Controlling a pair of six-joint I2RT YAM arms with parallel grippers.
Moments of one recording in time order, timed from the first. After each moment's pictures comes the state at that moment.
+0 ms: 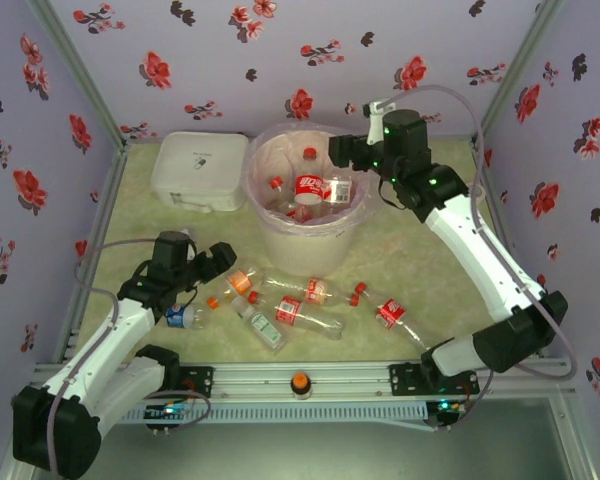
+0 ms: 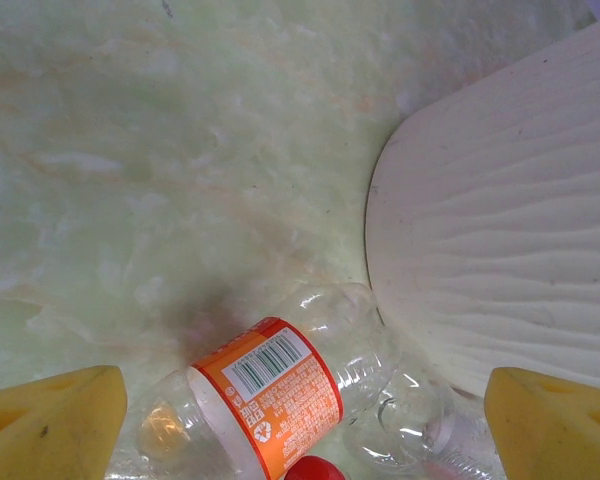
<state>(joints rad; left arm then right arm) -0.35 0.87 0.54 -0.44 0.14 -0.80 0.49 1.41 1.56 -0.54 0.03 0.22</state>
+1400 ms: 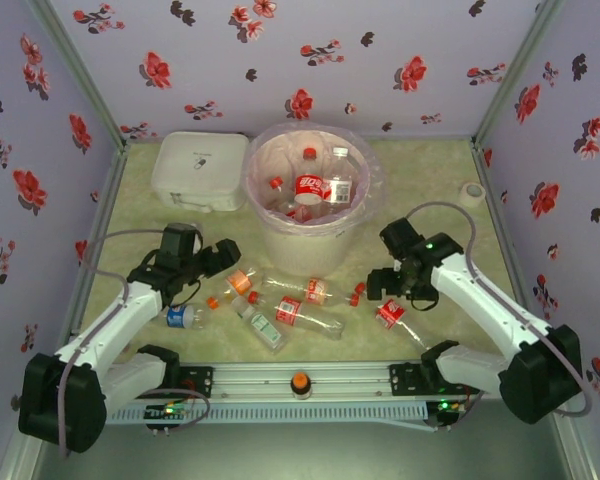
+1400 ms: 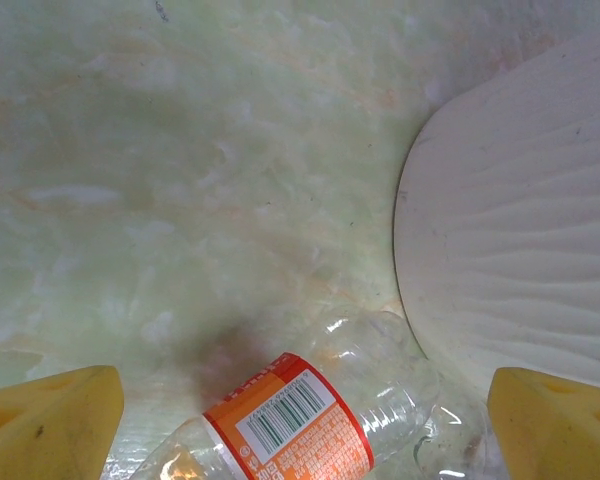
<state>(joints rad) -0.34 1.03 0.58 -0.38 0.14 -0.72 0.50 1.16 0.86 -1.15 0.00 0.49</state>
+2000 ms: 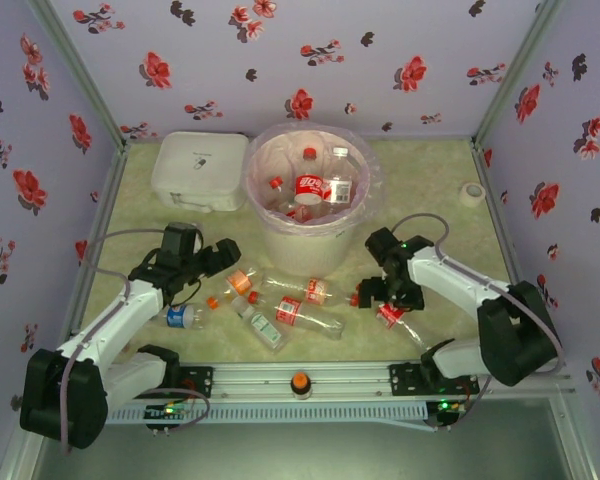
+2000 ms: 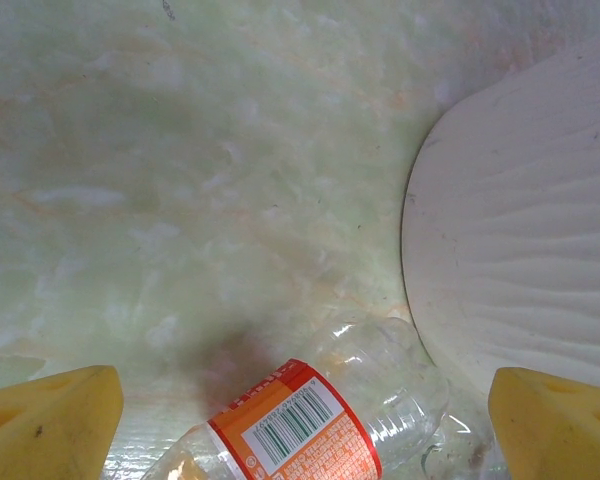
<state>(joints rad) -0.33 1.04 0.58 -0.38 0.14 -0.72 0.51 1.37 0.77 -0.99 -0.04 0.56</state>
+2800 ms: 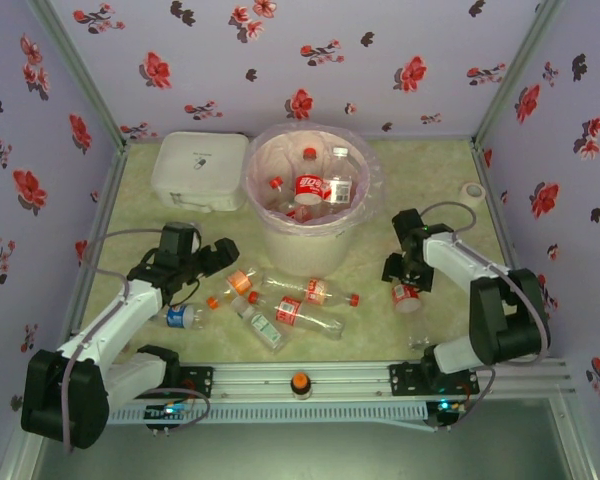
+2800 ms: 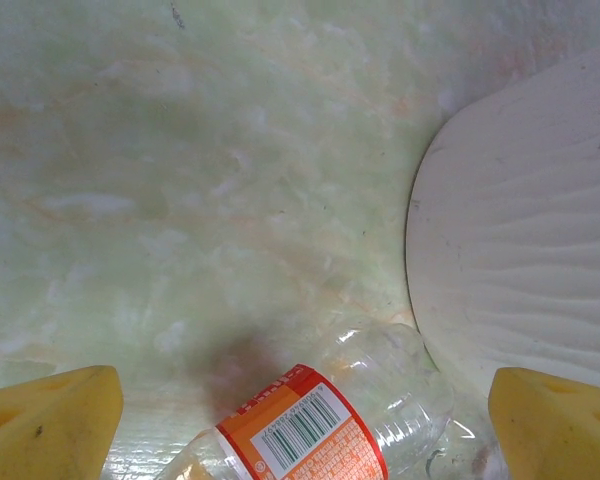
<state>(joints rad) -0.31 1.04 0.58 -0.38 0.15 -0.71 0.25 1.47 0.81 -0.83 0.04 0.52</state>
